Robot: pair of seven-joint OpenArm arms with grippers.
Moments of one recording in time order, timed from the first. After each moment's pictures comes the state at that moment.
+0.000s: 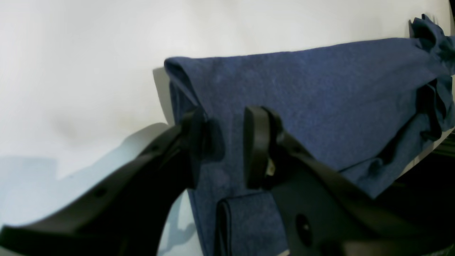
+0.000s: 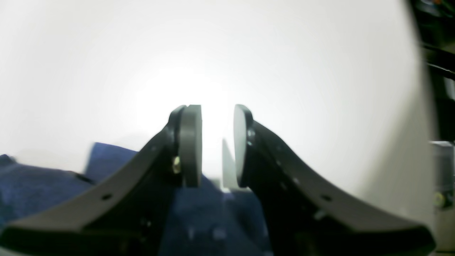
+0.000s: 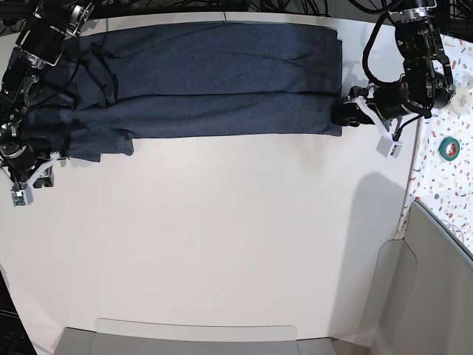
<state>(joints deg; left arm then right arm) 11.2 -19.1 -21.1 100.2 -55.9 -19.6 75.8 9.5 19.4 29.4 84.1 10.4 36.2 -52.6</state>
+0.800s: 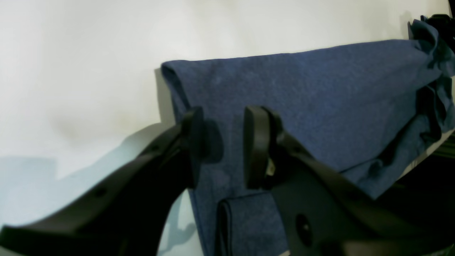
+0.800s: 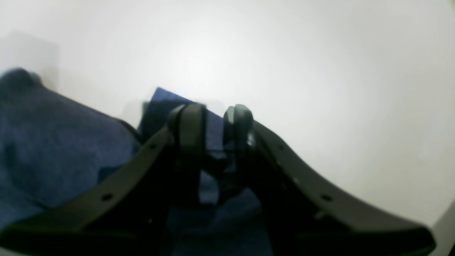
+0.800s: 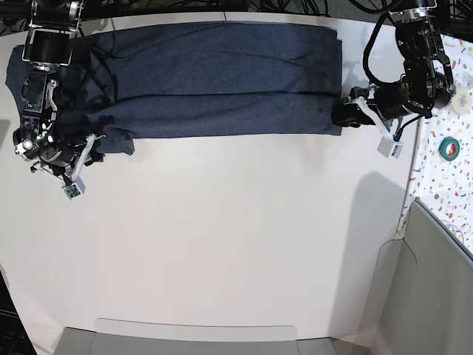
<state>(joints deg) 11.1 -19.1 -21.2 100.2 -55.8 -19.6 76.0 8.1 22.0 12.2 82.0 10.5 36.2 -58.3</state>
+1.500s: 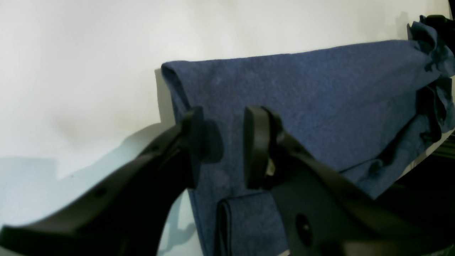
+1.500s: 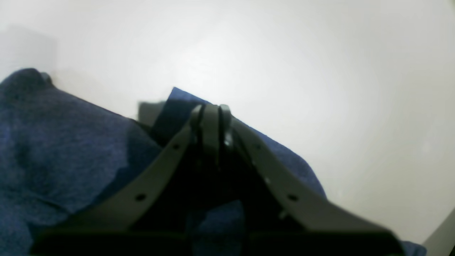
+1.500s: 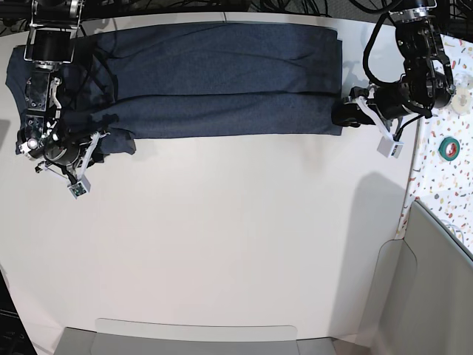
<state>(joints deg) 11.1 -19.1 -21.2 100.2 -55.8 -19.6 76.0 7.7 22.2 10.6 82.9 10.4 36.1 -58.4</state>
